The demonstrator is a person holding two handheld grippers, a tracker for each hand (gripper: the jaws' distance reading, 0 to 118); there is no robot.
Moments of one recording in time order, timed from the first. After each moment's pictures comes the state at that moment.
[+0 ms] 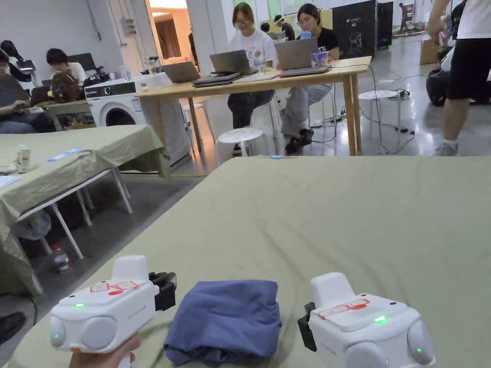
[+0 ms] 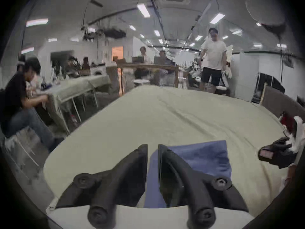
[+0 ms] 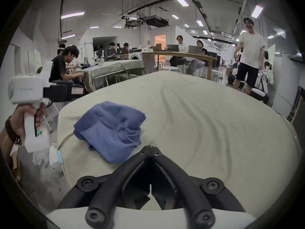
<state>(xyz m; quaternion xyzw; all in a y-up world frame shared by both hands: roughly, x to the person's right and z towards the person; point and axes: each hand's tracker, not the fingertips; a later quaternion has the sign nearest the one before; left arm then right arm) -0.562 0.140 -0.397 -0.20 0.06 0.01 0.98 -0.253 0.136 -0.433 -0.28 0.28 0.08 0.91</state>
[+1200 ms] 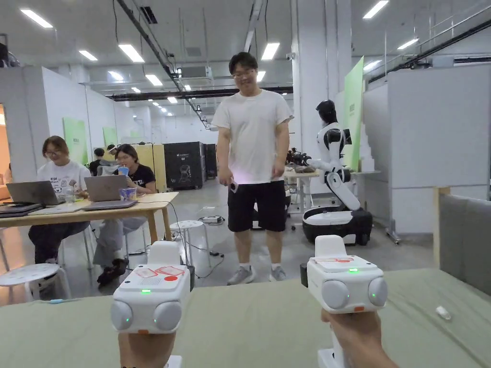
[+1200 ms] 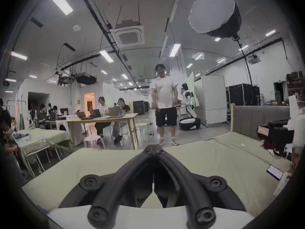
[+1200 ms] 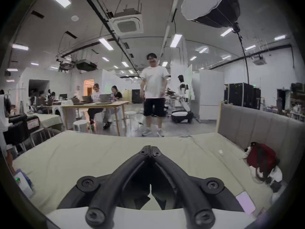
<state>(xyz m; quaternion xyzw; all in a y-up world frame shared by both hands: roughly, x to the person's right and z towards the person) -0.049 0.310 -0.561 0.00 -0.07 -0.06 1.00 0.222 0.312 -0.529 -0.08 -0.07 0.00 0.99</state>
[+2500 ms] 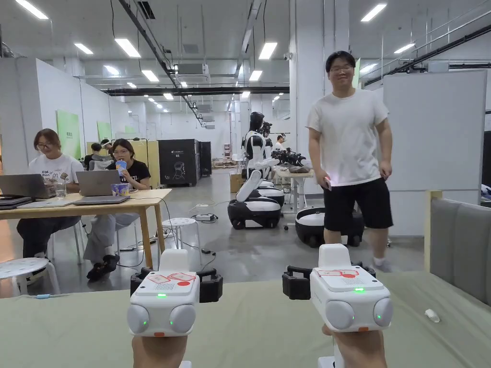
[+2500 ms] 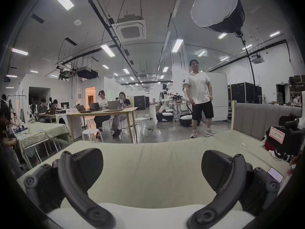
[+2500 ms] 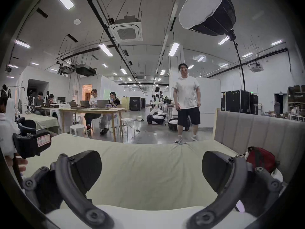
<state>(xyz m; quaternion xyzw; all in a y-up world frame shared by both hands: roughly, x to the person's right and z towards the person) -0.021 0.296 -0.574 -0.03 -0.06 -0.04 1.00 0.225 0.294 -0.529 -0.04 -0.06 0.01 1.00</state>
